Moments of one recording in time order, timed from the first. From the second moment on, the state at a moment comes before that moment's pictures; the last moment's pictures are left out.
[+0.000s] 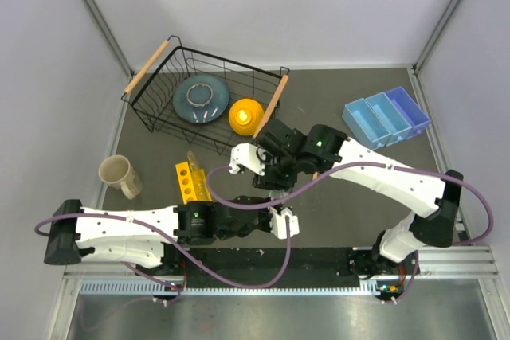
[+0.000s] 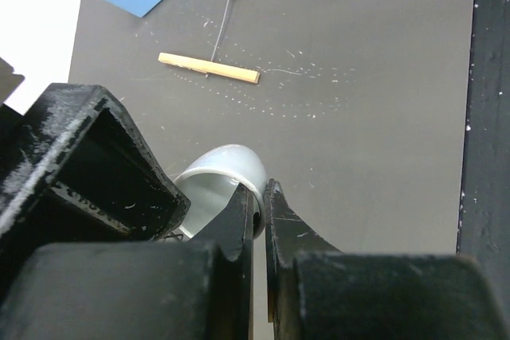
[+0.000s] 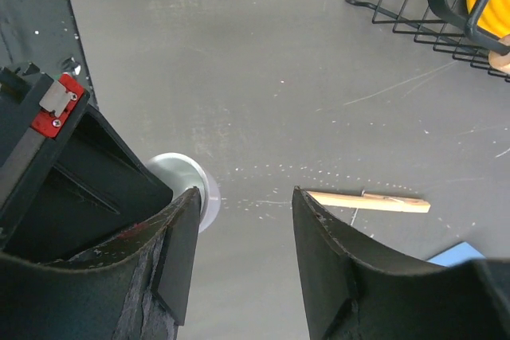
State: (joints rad) left arm -1.44 1.04 0.73 -0.13 -0.30 0.51; right arm 1.10 1.53 1.61 -1.13 -0.03 -0.43
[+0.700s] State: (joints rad) left arm -1.42 1.04 0.74 -0.22 -0.29 0.44; right arm 1.16 1.56 1.56 -1.07 0.07 -0.47
